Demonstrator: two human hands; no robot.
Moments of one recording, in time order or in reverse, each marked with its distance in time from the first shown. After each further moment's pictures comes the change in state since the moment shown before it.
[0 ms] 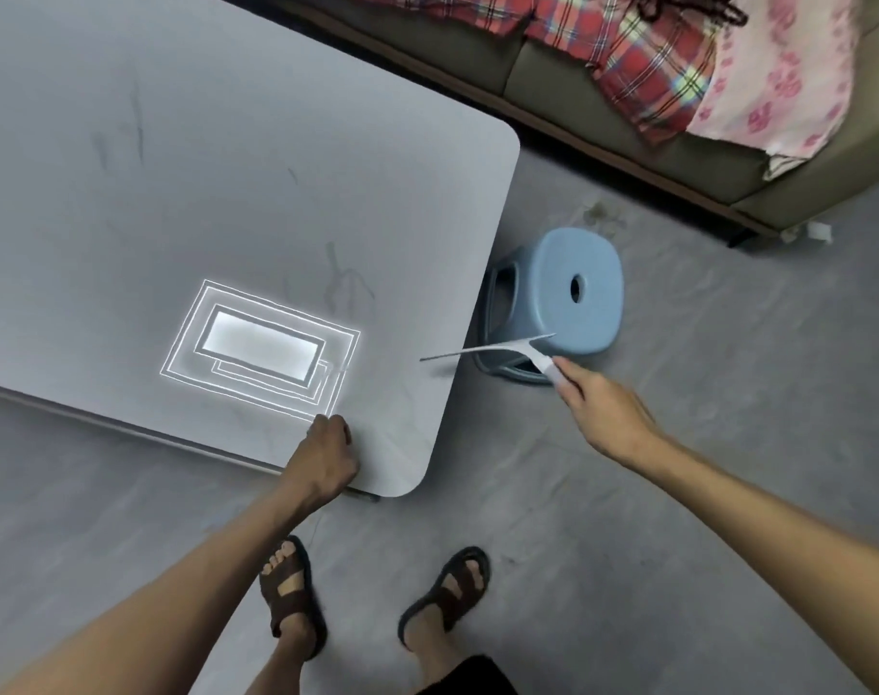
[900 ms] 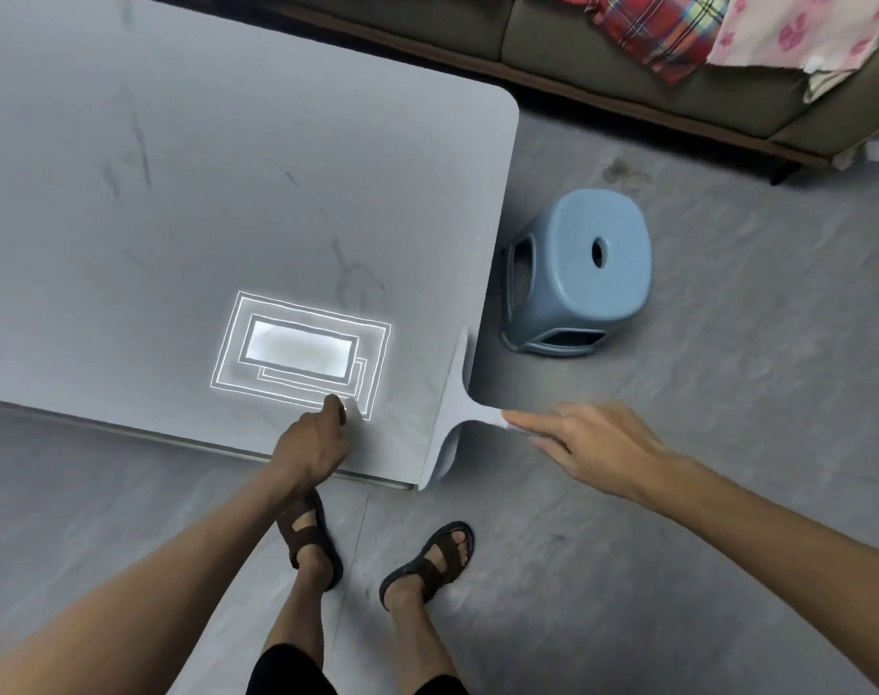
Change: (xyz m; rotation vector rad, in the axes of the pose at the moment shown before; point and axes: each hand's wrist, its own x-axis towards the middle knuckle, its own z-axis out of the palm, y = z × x) left_hand 0.008 -0.017 -0.033 0.275 0.008 0.025; right_hand -0.035 0.003 0.043 -0.303 -0.107 -0.493
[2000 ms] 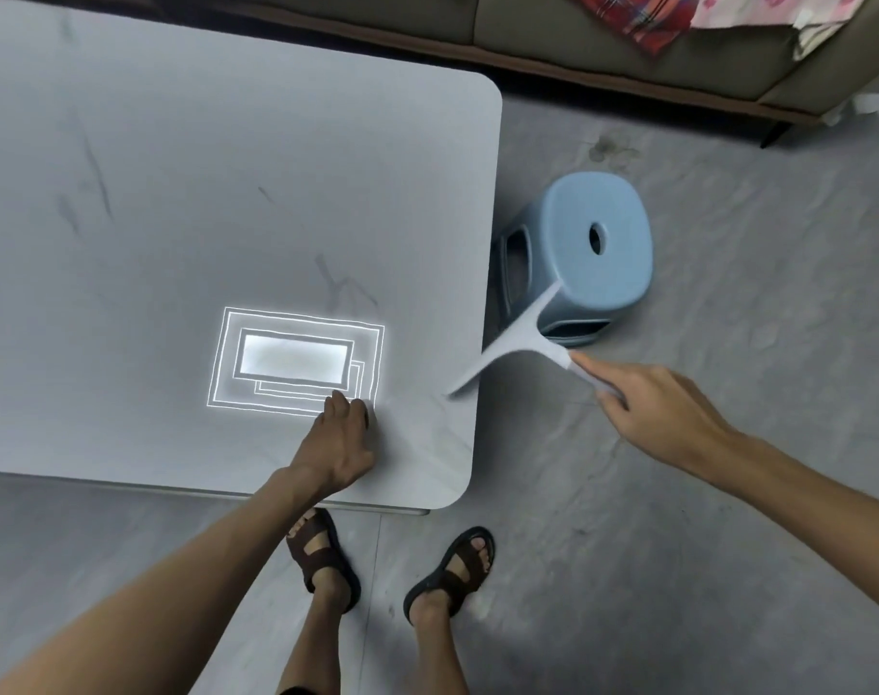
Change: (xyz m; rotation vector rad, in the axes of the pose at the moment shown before) left_hand 0.044 0.013 -0.011 0.132 -0.122 0.183; right_hand 0.018 0.037 -0.006 0.243 0.216 0.327
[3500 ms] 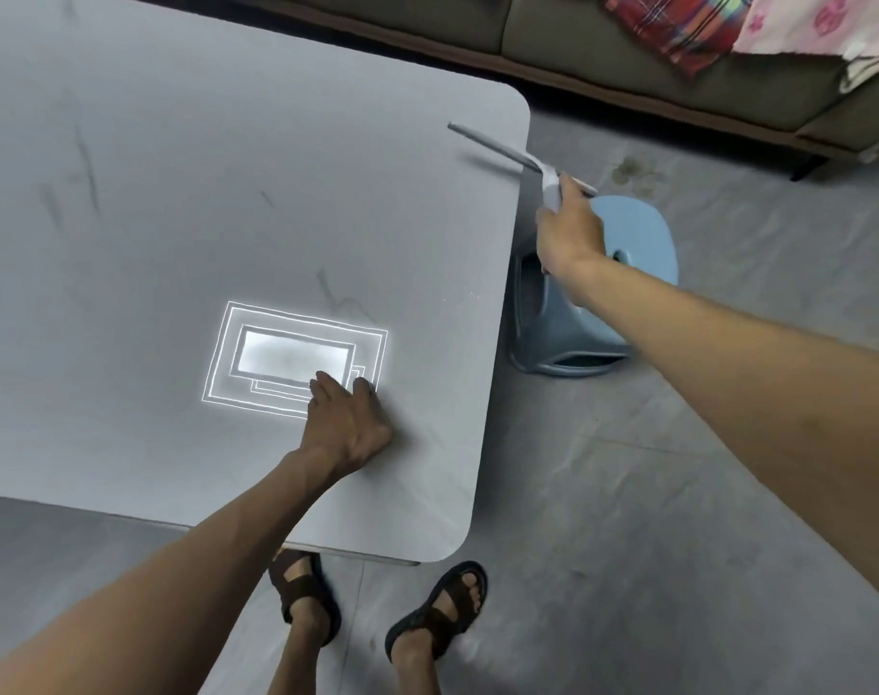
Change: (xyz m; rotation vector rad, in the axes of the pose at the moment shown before) left_hand 0.078 0.018 -0.016 -0.106 0.129 -0.240; right_hand 0.234 -0.059 -0.035 0.680 0.276 0.432
